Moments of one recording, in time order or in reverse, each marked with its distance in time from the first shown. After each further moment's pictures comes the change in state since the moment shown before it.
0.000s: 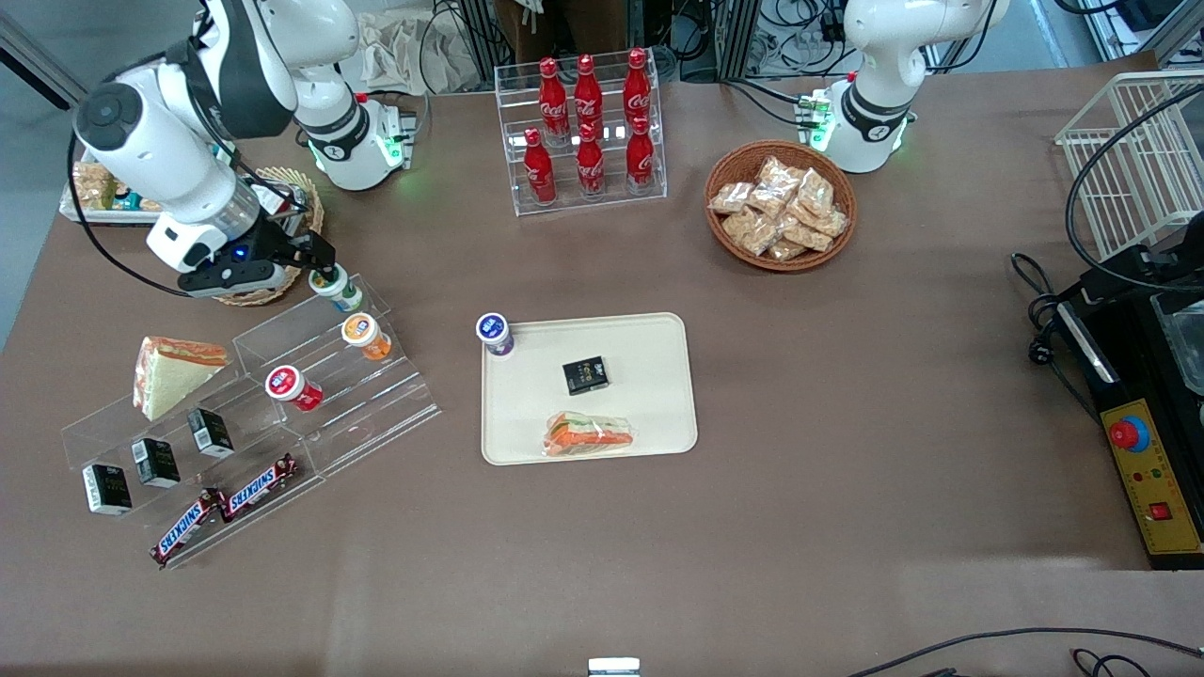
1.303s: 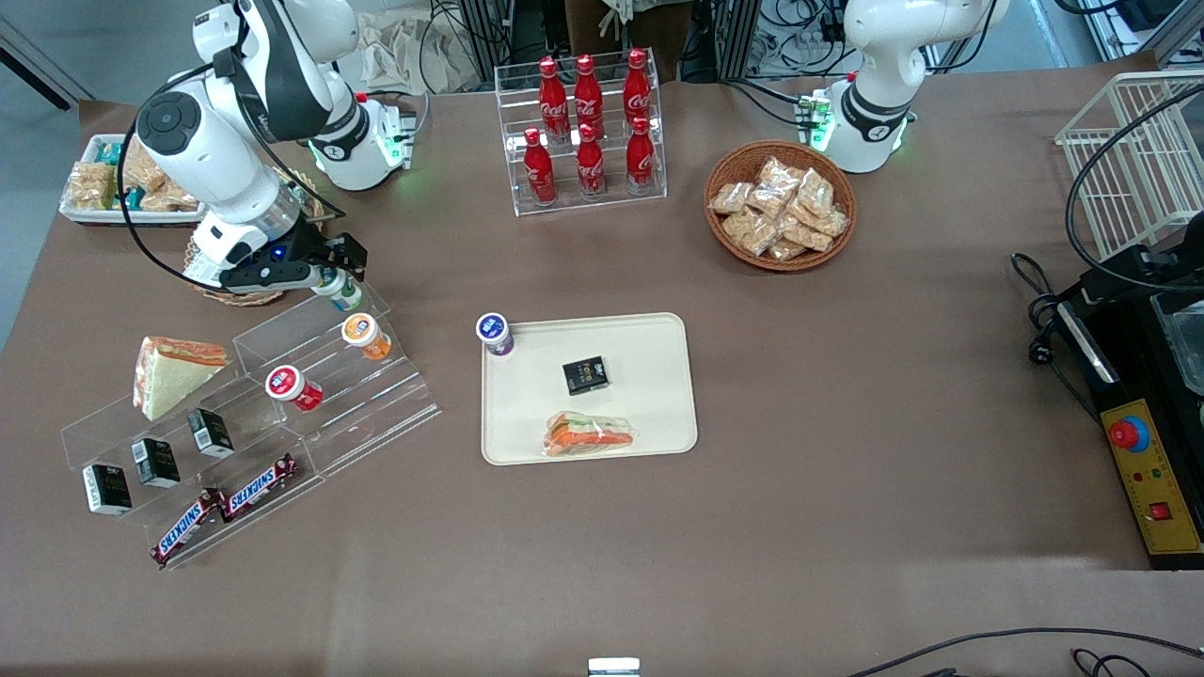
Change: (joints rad) arm 0.081 0.001 -0.003 -0.050 0.000 0.060 0.118
